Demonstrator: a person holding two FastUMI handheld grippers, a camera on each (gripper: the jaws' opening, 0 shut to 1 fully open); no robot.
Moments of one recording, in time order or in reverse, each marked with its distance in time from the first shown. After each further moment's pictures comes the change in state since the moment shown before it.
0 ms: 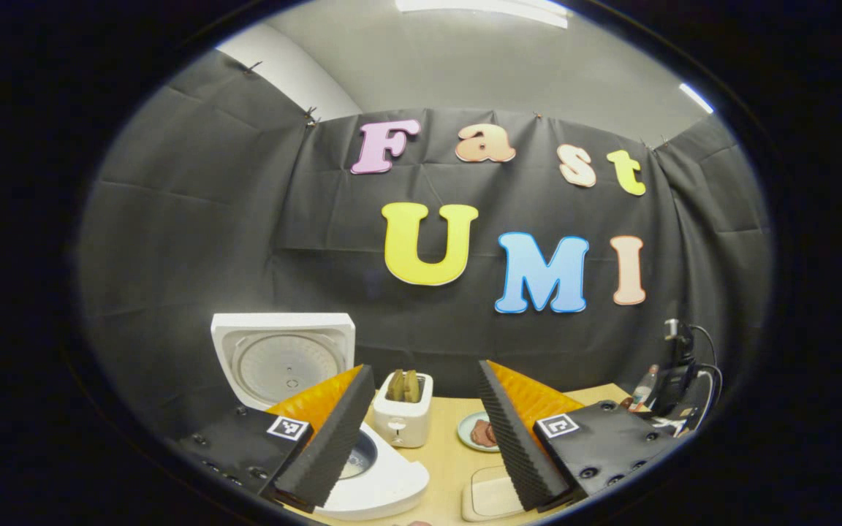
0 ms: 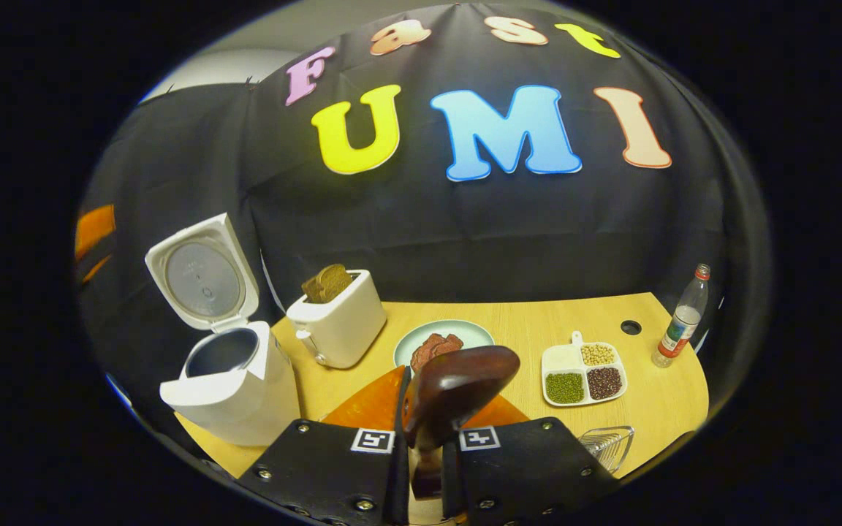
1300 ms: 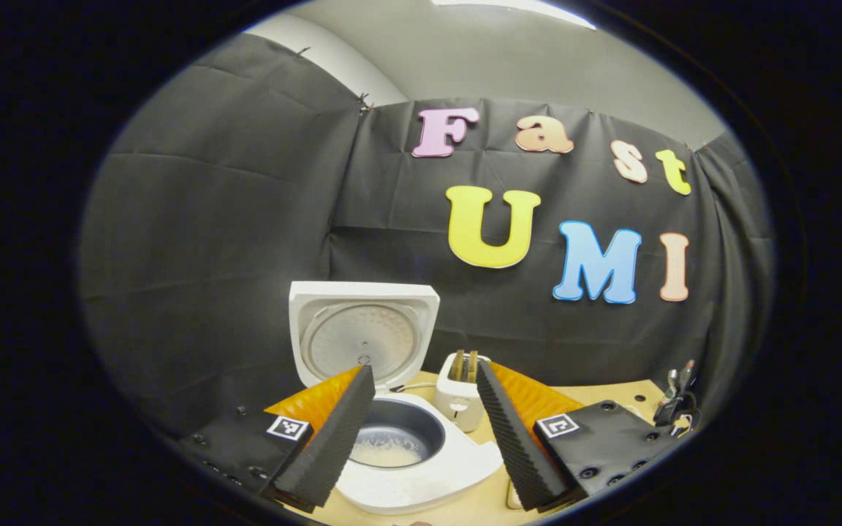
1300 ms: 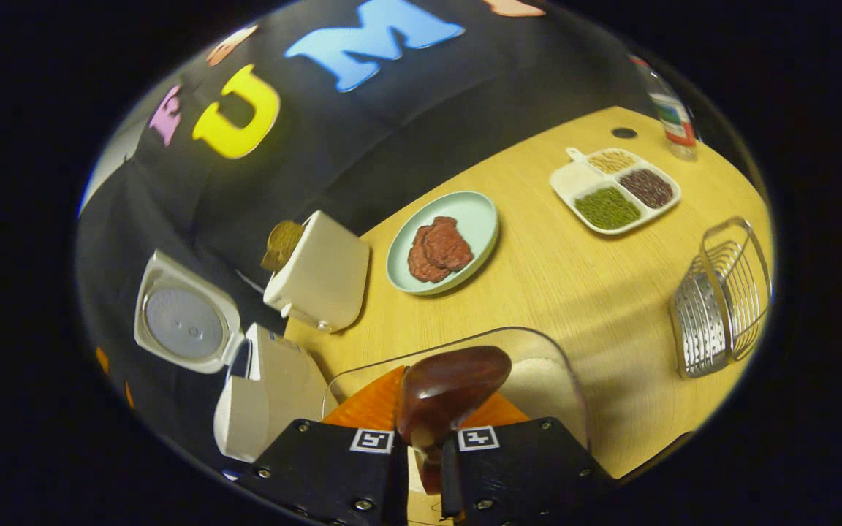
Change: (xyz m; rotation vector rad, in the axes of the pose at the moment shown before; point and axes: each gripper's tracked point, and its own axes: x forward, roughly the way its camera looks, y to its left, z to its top) left arm -0.022 0.097 -0.041 -0.049 0.059 0.149; right arm 0.049 0.021 -0.114 0.715 0.269 0.027
